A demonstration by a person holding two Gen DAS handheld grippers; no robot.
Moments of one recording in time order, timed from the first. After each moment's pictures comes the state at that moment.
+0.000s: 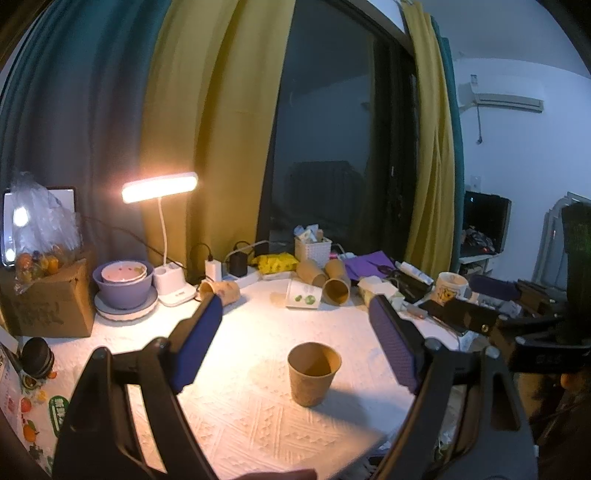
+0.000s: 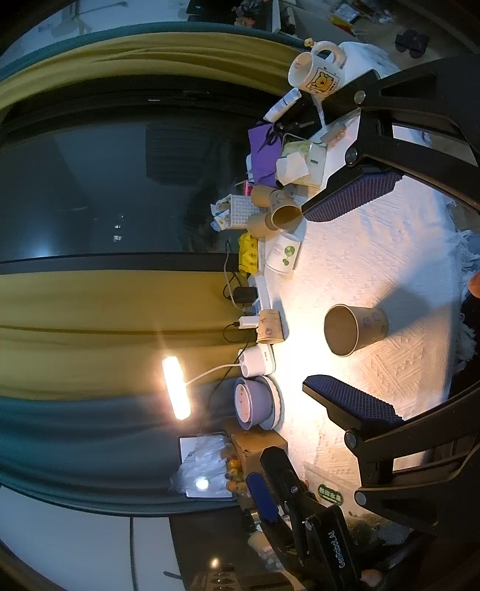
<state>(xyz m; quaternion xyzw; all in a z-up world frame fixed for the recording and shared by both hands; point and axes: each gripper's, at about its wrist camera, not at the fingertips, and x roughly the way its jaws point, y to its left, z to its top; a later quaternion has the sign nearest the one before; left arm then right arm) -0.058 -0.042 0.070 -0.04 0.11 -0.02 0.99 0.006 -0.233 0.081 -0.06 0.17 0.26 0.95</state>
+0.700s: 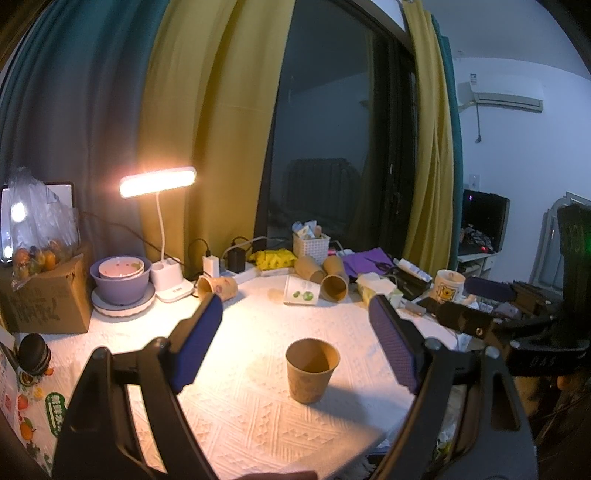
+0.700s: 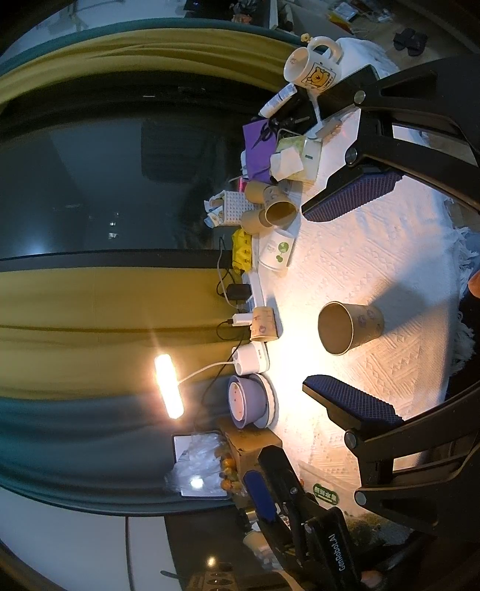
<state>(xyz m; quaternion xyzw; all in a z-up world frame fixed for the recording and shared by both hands) -0.057 -0.043 0.067 -0.05 0.11 -0.02 0.99 0.006 -0.229 0.074 -0.06 0.18 0.26 0.95</state>
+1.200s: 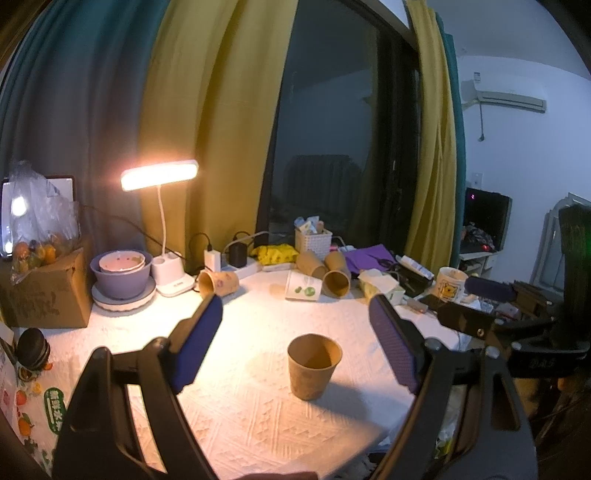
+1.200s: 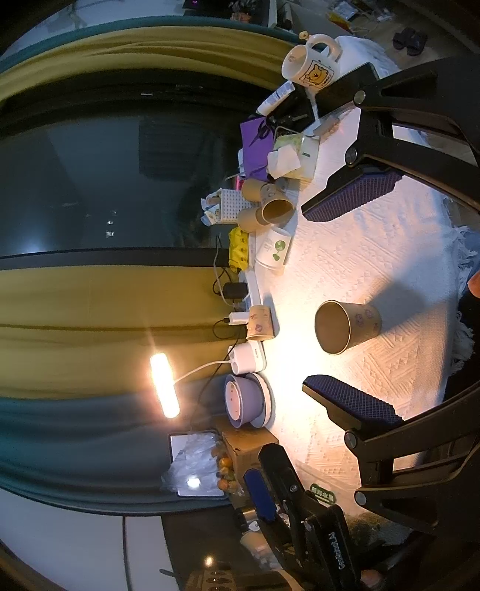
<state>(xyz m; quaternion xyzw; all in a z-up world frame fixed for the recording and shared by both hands) -0.060 -0.045 0.059 -0.05 0.12 -0.02 0.99 0.010 -0.227 0.071 -0.06 0.19 0.26 0.94</state>
